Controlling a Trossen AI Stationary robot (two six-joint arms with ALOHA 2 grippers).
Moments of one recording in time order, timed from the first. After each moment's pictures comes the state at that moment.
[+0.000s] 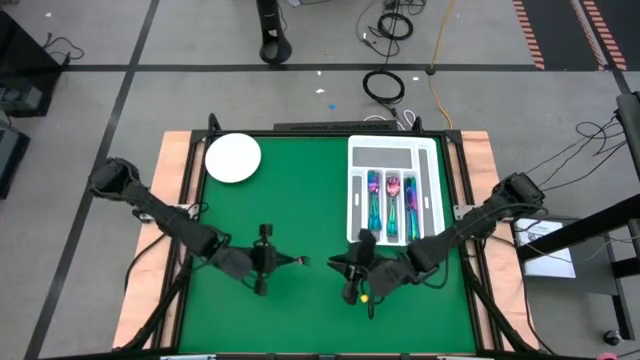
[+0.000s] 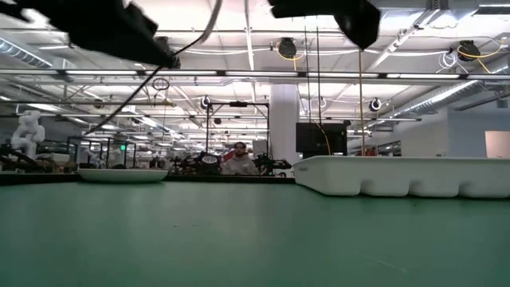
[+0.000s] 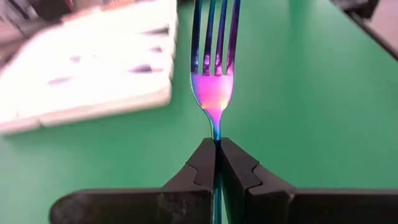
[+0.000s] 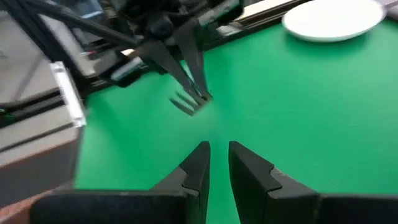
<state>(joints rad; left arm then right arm) -0.57 1.35 0.68 0.07 -0.51 -0.06 0.51 1.65 1.11 0.00 0.62 0.67</state>
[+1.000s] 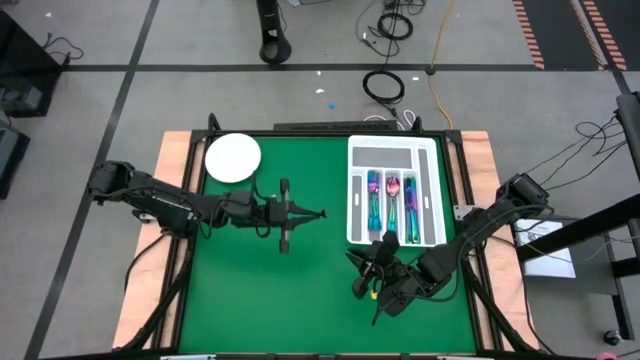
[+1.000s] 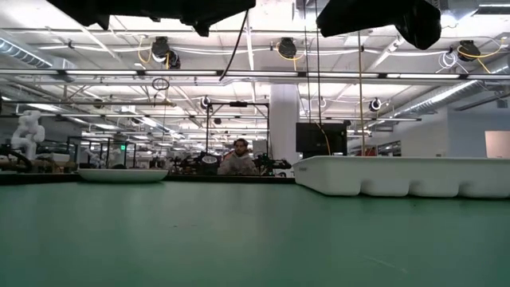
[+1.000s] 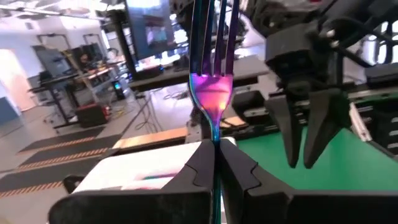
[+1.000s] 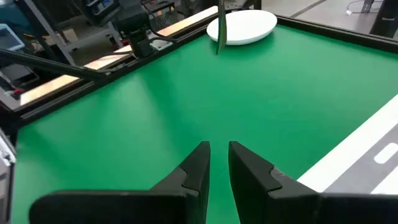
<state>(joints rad) -0.14 1.35 0.68 0.69 -0.13 0.25 0.63 1.62 1.11 -0.31 0.97 1.04</state>
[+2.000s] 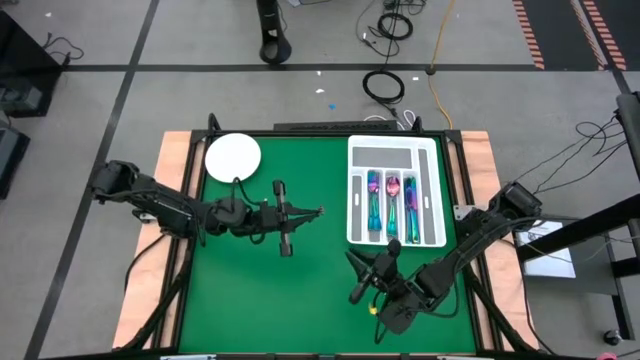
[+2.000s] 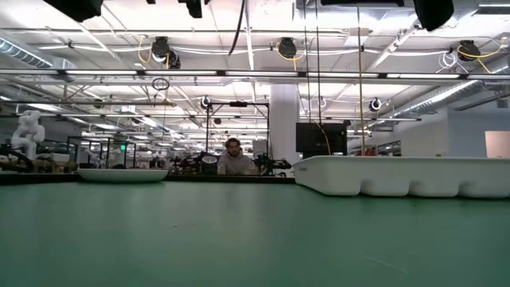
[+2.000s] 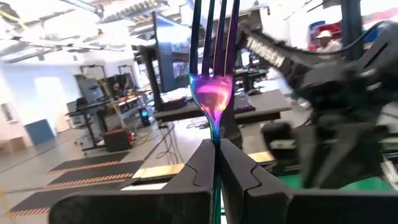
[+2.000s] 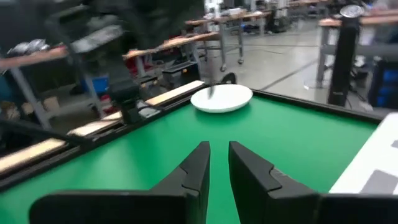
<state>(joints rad) -0.23 1.38 0.68 0.89 -0.29 0.29 0.70 1.72 1.11 -0.04 1.35 0.88</state>
